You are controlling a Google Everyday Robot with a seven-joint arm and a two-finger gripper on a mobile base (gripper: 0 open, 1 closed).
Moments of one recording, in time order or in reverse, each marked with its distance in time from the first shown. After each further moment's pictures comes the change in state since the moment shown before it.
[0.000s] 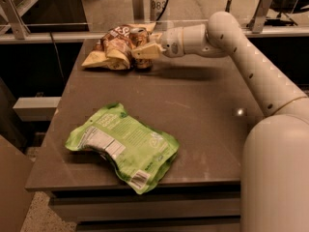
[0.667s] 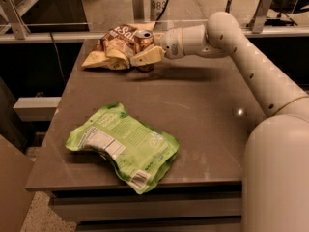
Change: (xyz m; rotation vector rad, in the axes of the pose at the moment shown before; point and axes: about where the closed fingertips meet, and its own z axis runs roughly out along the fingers) arm 0.004 0.007 0.001 -0.012 0.019 -0.011
